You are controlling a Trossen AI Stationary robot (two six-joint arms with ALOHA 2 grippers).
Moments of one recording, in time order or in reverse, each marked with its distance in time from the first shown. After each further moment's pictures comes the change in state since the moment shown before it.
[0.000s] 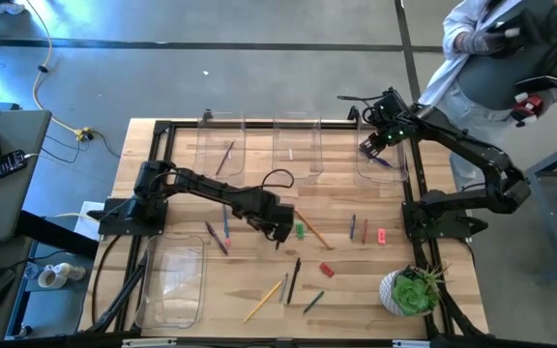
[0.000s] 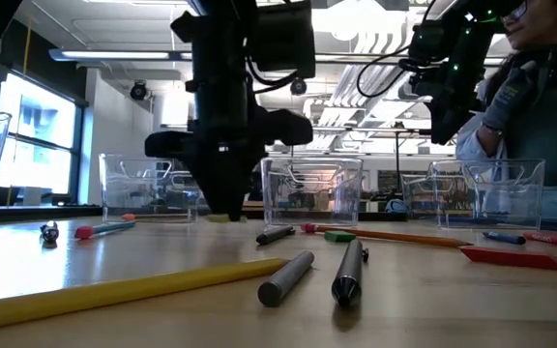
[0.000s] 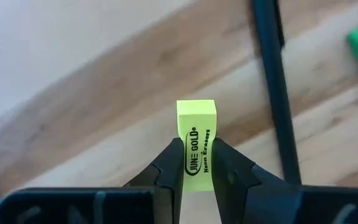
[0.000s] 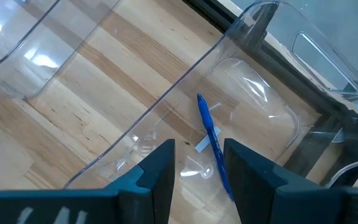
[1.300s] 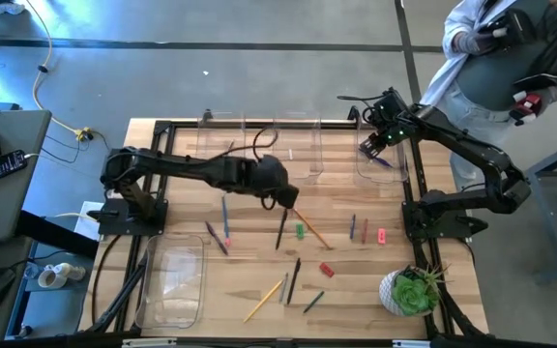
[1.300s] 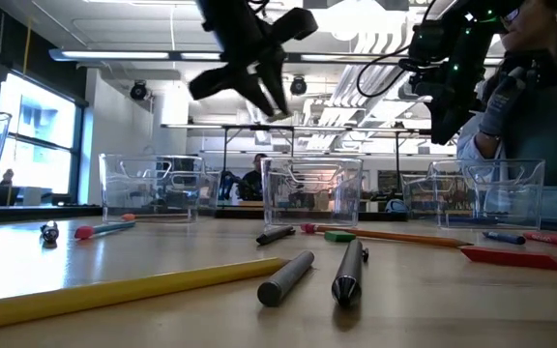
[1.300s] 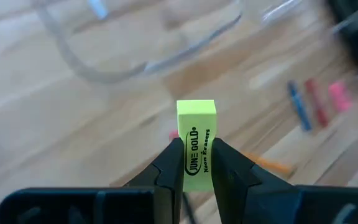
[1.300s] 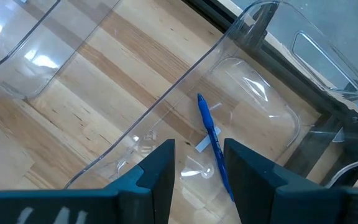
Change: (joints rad) left arm 0.128 -0.284 0.004 0.198 -0.196 0.184; right arm 0.000 0.000 0.000 0.000 0.000 0.004
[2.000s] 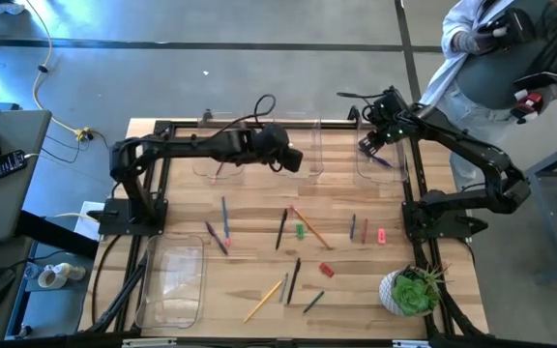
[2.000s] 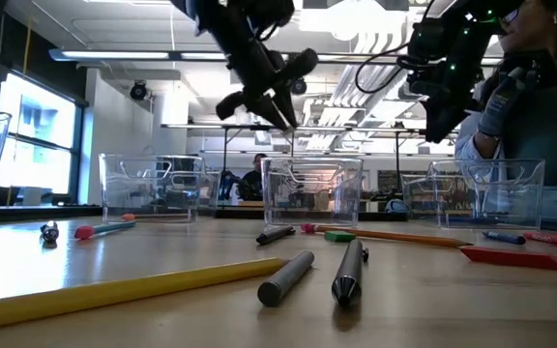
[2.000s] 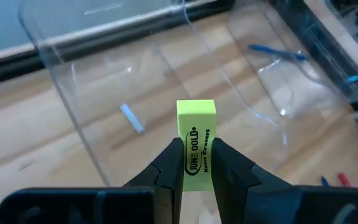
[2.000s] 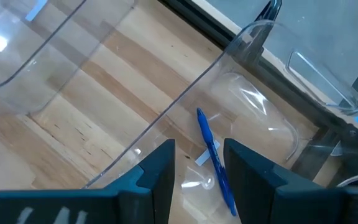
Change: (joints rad) left arm 0.228 0.053 0.001 0.221 -0.017 0.250; right arm 0.000 0.000 0.000 0.050 0.000 0.000
